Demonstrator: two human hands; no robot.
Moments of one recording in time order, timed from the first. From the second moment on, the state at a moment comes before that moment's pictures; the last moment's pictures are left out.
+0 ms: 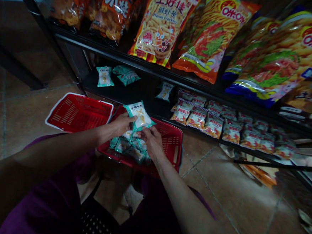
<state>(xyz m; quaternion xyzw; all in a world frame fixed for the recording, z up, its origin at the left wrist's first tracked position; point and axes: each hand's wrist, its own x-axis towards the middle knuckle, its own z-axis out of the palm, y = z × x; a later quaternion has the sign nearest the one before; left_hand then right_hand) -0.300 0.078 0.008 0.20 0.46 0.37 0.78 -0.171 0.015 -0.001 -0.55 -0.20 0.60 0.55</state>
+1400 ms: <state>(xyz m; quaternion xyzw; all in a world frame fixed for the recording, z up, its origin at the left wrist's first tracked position) -0.302 0.075 0.017 0.27 0.48 0.36 0.75 -0.158 0.012 -0.002 -0.57 -0.41 0.51 0.49</state>
